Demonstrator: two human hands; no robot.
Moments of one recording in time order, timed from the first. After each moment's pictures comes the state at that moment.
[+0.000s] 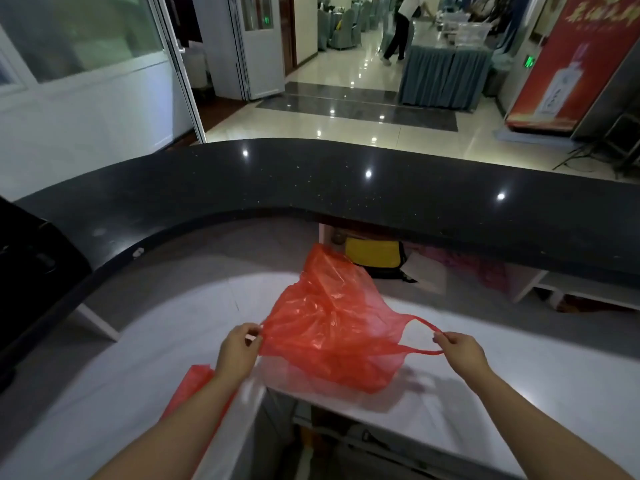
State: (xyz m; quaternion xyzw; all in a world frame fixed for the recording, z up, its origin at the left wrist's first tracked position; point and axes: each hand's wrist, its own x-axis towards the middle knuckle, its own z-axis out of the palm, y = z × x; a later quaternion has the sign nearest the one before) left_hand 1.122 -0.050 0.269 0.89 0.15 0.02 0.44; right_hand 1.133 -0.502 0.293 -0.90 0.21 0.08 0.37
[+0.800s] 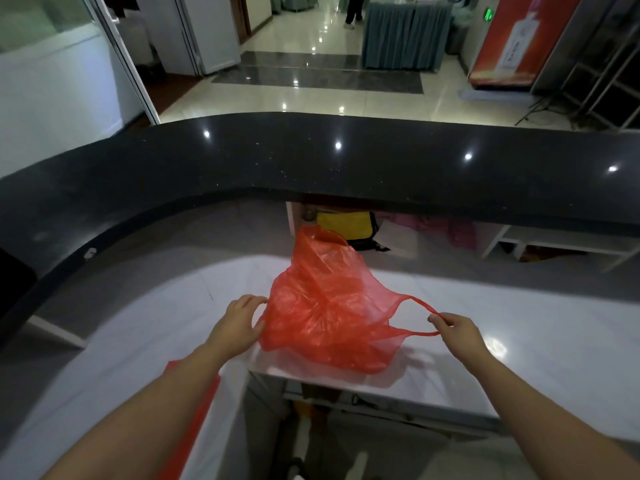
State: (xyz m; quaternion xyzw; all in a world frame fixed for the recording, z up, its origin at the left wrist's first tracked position) left_hand 1.155 -0.073 0.281 0.97 -0.07 -0.10 0.21; right_hand 1.087 -0.534 0.280 -0.87 0.25 0.05 0.43
